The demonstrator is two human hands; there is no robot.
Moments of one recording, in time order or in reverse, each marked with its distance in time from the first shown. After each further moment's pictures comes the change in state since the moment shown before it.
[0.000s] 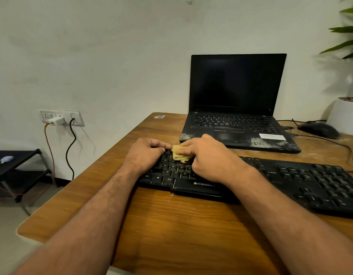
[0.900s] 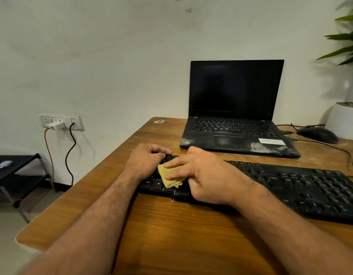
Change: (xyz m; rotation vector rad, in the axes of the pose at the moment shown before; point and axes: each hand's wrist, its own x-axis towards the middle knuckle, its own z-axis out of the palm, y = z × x) left_hand 0.001 -0.002 0.000 0.042 -0.001 0.040; right_hand -0.025 -0.014 -0.005 0.034 0.006 -0.280
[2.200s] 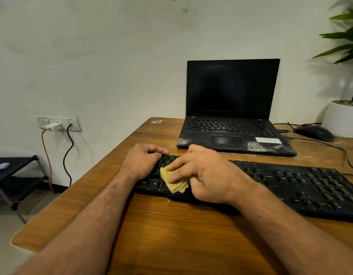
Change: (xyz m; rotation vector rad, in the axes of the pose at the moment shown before) left_hand 0.000 0.001 0.001 -0.003 -0.002 -0.016; right_hand -0.008 0.002 -0.003 0.041 0.073 0.002
